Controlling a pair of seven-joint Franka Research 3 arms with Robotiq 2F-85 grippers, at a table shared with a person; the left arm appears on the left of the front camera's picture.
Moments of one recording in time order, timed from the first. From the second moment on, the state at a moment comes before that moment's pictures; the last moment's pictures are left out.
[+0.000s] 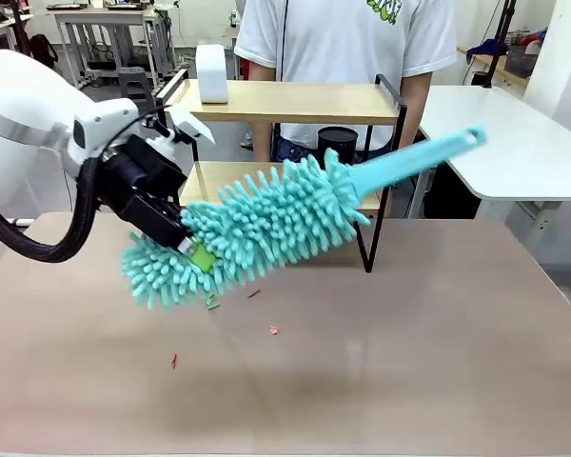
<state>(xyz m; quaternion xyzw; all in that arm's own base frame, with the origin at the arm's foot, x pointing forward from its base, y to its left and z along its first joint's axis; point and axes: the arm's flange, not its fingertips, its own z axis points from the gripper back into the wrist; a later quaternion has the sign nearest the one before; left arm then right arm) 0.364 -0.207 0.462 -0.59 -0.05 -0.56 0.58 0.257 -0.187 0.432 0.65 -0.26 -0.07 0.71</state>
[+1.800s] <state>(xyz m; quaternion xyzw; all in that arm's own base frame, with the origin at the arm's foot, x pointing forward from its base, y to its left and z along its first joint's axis) 0.401 0.085 0.429 -0.61 -0.25 0.09 0.75 0.248 -0.161 0.450 0.66 -0.22 0.00 0.72</state>
